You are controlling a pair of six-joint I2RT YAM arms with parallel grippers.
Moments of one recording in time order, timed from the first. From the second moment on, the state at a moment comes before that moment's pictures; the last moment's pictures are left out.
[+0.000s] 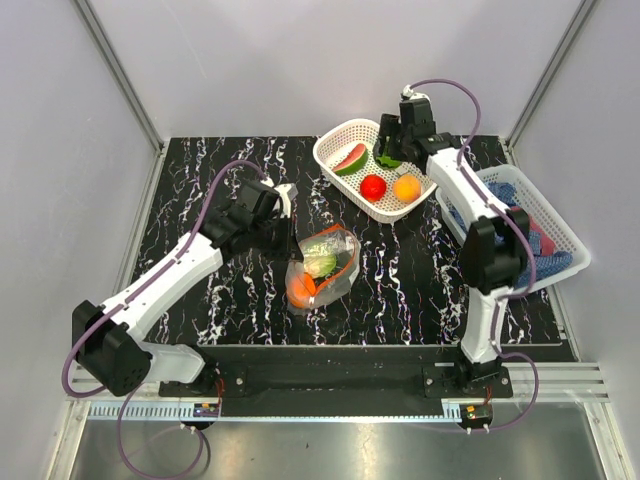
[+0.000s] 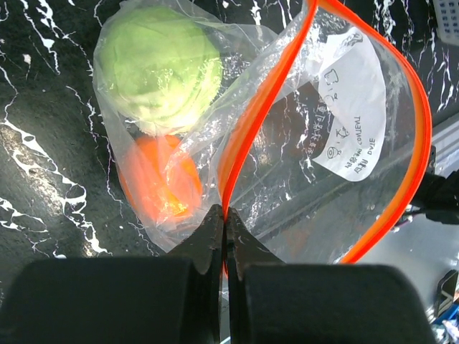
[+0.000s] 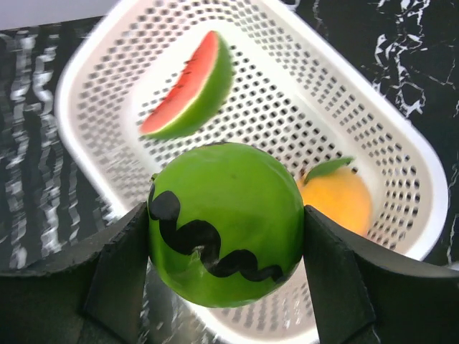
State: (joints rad) left arm -0.60 1.30 1.17 -0.75 0.25 -0.50; right arm 0.30 1.98 1.85 -0.48 0.11 0.33
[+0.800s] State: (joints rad) left arm -0.60 1.28 1.22 -0.75 0.34 -0.42; right arm 0.24 2.56 2.54 -0.74 0.10 0.29
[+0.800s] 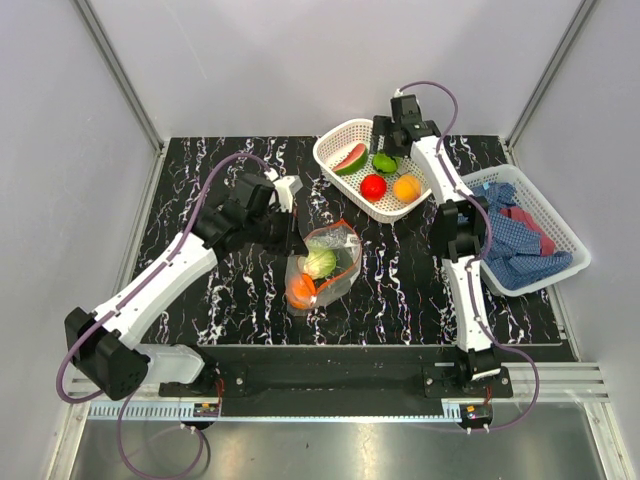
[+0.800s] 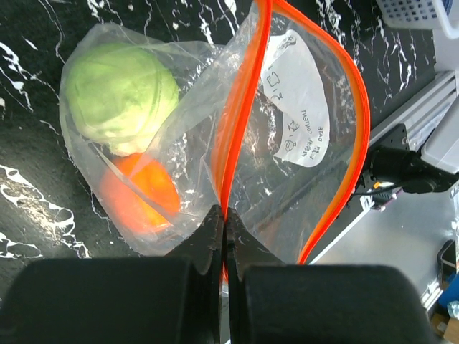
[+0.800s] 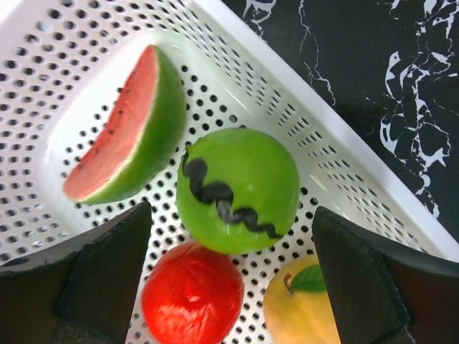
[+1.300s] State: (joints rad) left arm -0.60 1.28 1.22 -0.75 0.27 -0.48; right arm 0.47 2.06 2.08 -0.95 0.10 0.41
